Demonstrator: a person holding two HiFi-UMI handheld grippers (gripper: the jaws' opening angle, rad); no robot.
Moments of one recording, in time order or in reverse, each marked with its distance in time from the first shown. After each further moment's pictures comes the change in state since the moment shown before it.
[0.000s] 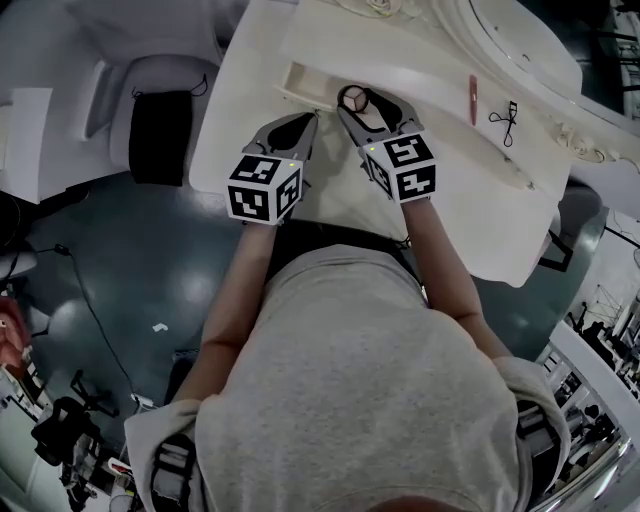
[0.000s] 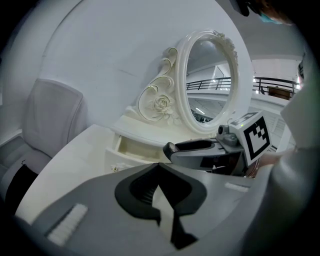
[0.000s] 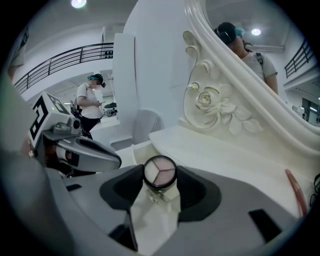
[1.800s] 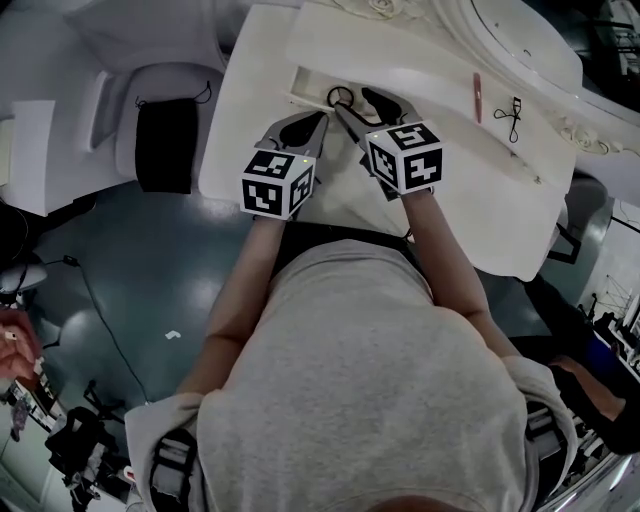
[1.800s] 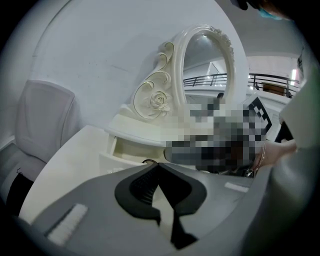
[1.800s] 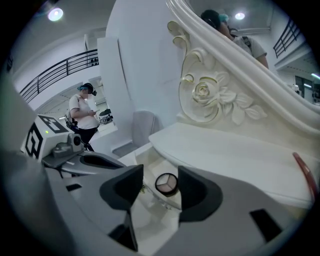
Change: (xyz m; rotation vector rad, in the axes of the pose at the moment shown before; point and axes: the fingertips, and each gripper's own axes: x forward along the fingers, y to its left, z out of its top) left arm 0.012 0.003 0.001 0.056 0.030 -0.045; right arm 0.012 0.005 0.009 0.163 0.031 0.019
